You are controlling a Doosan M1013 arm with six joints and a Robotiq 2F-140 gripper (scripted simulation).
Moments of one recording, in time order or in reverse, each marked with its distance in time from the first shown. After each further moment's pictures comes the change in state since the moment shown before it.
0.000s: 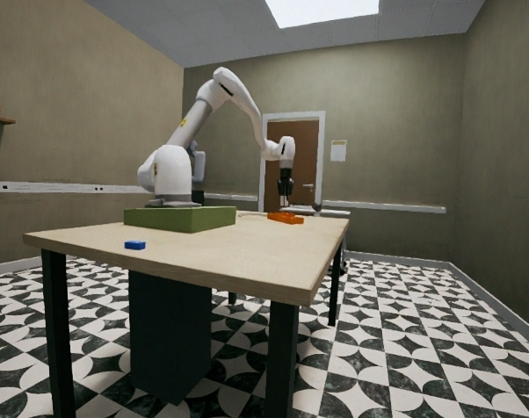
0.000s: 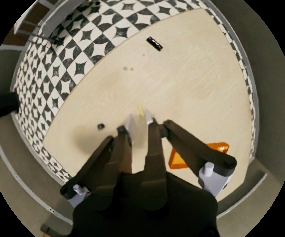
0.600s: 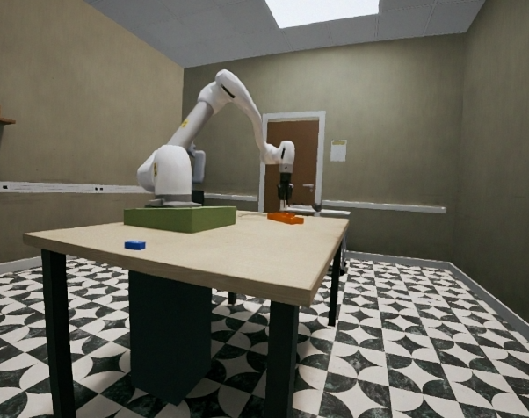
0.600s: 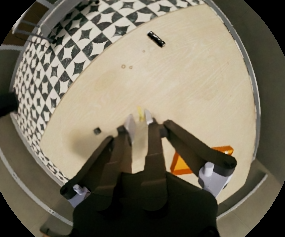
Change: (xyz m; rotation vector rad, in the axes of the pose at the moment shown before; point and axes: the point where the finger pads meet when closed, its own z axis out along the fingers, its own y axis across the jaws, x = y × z) arm 0.000 0.000 0.029 0.000 0.000 0.000
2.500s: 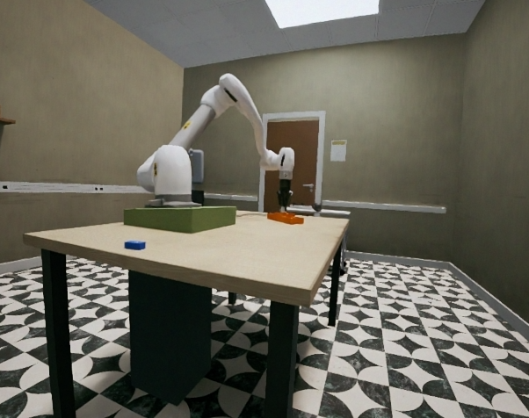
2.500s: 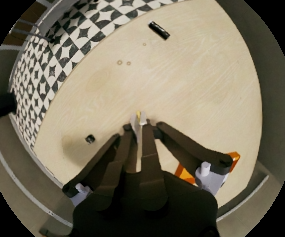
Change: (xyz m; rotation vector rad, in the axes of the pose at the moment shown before) arm 0.000 0.000 0.044 0.000 0.000 0.000
